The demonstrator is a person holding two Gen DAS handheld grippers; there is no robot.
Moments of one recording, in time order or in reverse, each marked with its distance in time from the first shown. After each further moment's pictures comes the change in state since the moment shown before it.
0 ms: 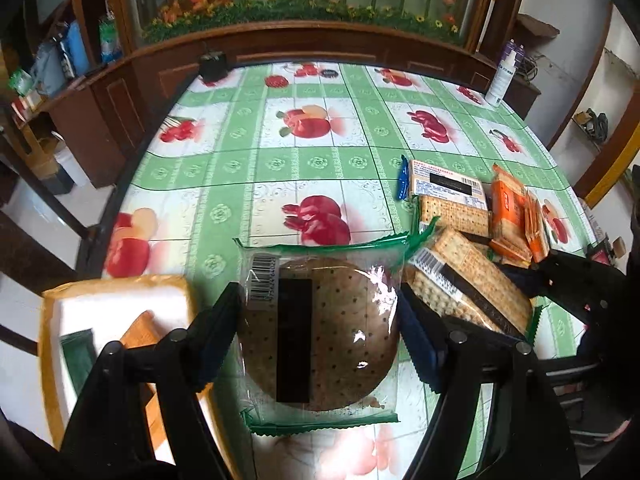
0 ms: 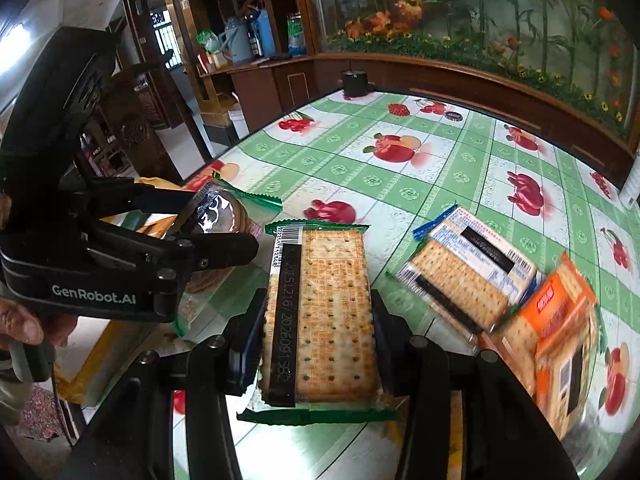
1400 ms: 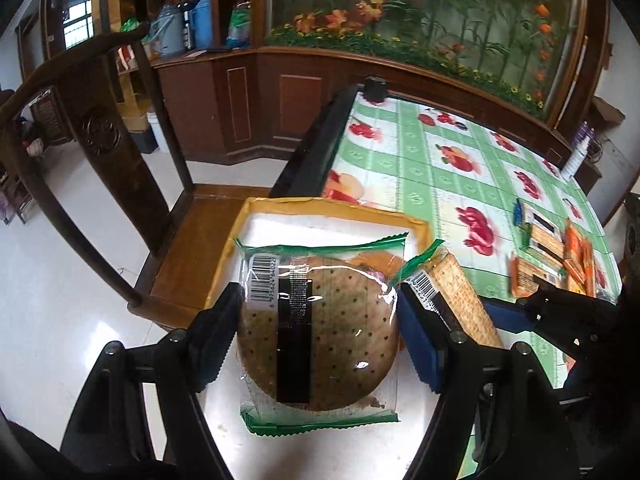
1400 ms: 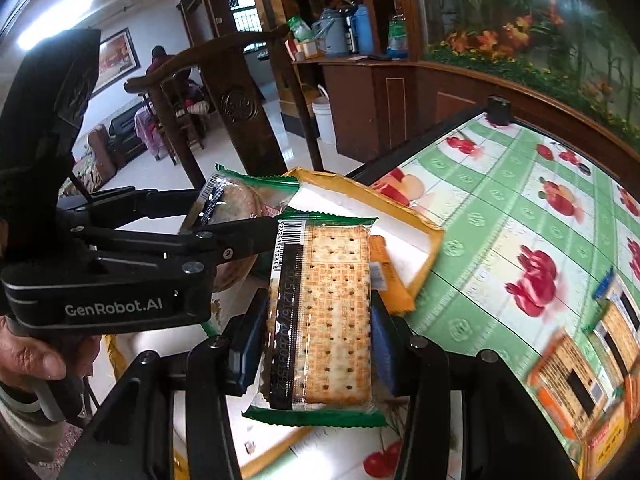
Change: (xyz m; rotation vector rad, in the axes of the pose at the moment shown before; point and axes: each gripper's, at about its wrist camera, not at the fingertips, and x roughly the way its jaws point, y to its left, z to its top) left arm -0.079 0.154 -0.094 -0.281 -0.126 0.182; right arm 0.049 0.174 0.022 -0.165 0.013 0.192
